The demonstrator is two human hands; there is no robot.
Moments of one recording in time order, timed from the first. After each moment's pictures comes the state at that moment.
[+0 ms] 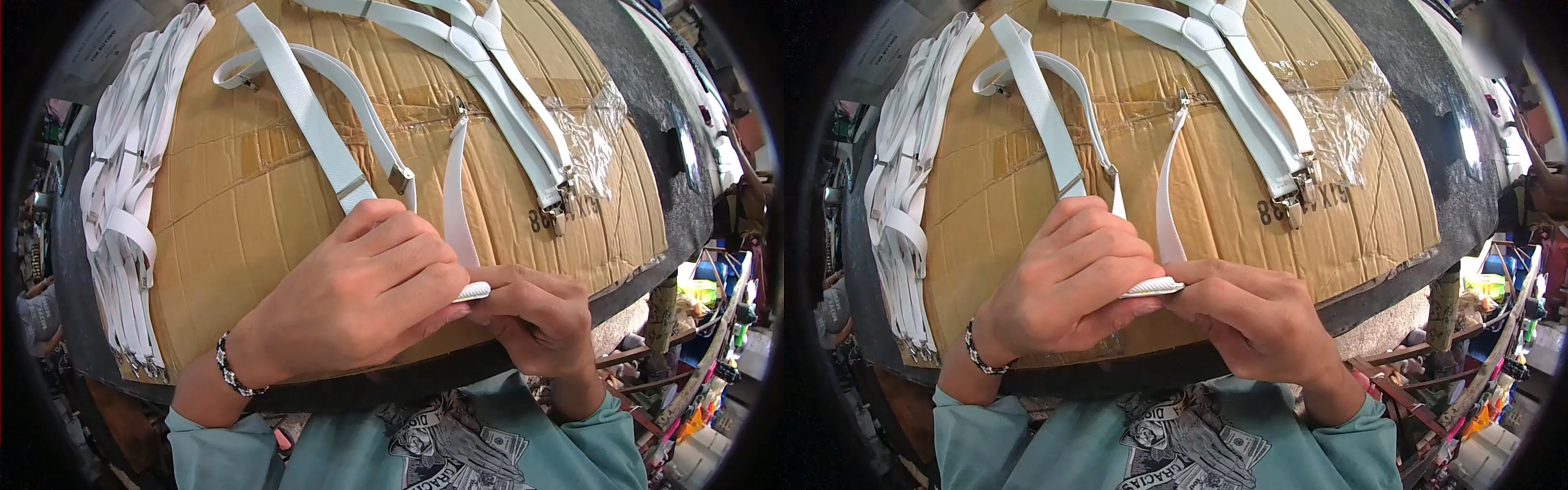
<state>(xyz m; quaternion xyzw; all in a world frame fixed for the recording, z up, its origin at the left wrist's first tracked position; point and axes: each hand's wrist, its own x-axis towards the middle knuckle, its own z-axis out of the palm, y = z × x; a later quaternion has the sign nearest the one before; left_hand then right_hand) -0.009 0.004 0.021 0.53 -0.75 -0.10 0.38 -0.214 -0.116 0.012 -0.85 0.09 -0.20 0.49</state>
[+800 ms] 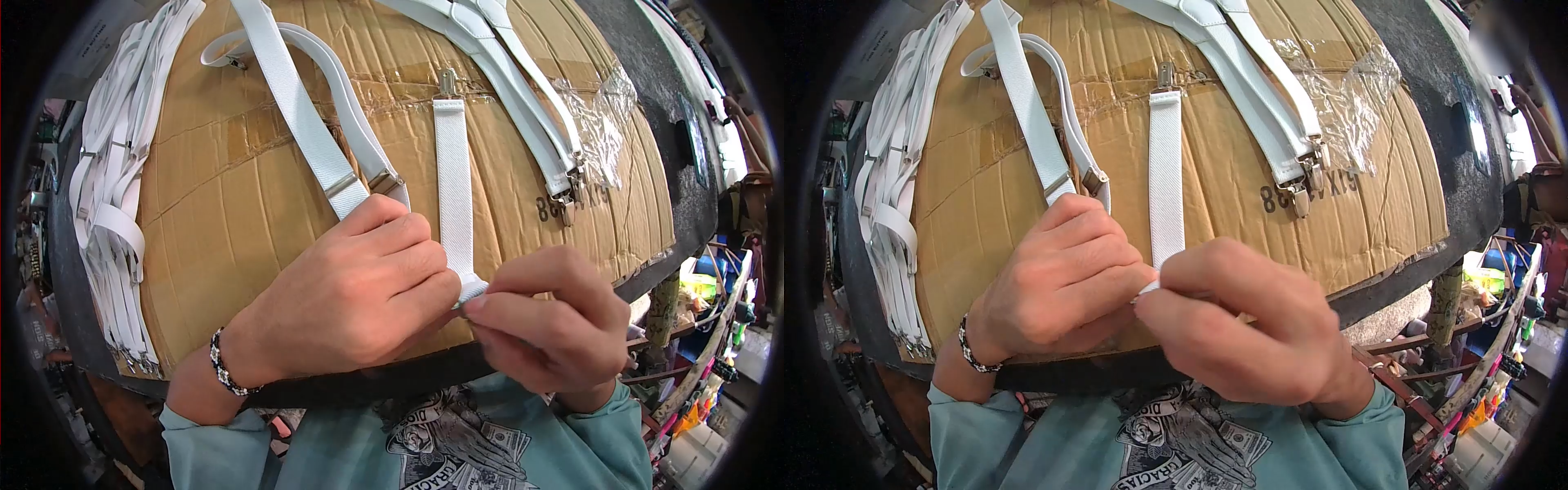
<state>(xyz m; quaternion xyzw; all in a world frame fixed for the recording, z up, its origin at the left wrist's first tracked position) -0.008 0.005 0.018 0.53 -0.77 -0.13 0.33 -0.199 -0.118 0.034 -0.88 0.01 -0.28 0.37</state>
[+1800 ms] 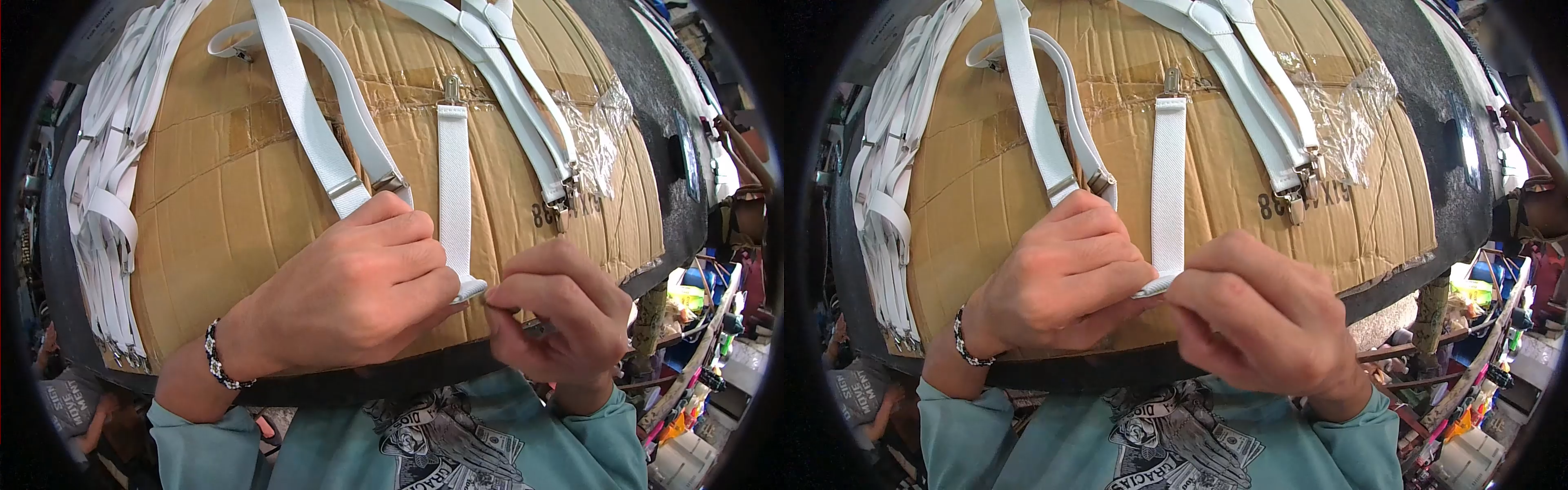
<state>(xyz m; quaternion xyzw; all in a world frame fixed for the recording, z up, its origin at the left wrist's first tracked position) -0.009 0.003 0.015 0.52 -0.76 -0.14 0.37 -0.202 -0.124 0.038 -0.91 0.03 -0.26 0.32</state>
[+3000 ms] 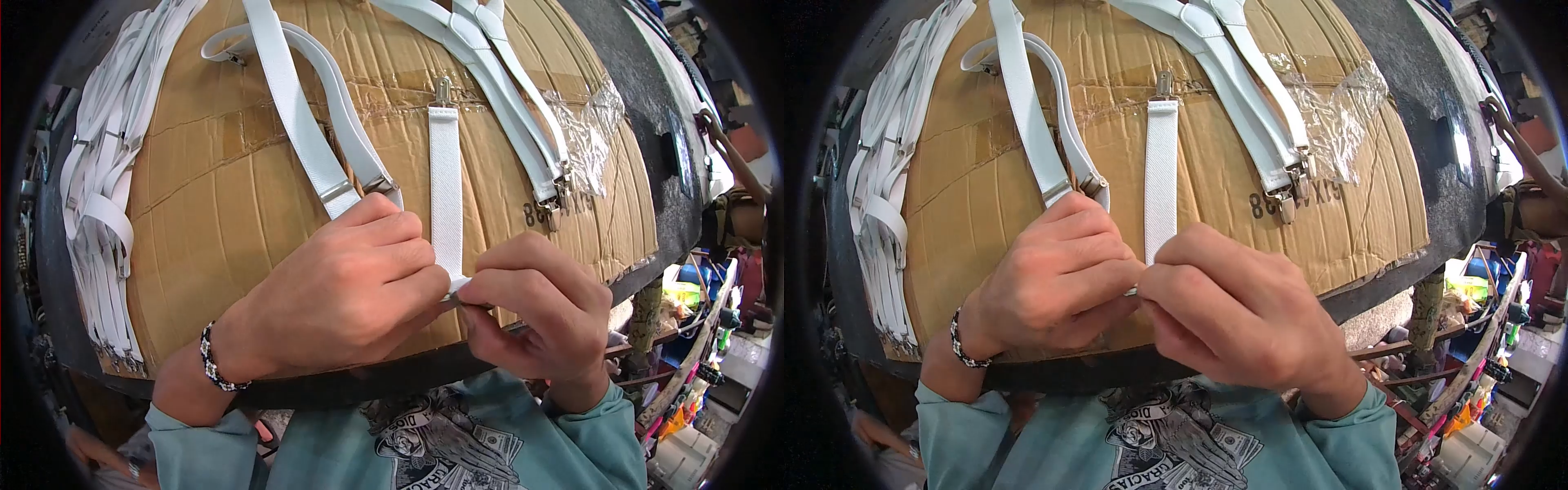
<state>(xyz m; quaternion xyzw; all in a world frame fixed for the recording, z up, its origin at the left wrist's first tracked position) -0.009 0.003 0.016 0.52 -0.76 -0.14 0.36 -0.190 -0.116 0.039 -0.91 0.06 -0.27 0.32</state>
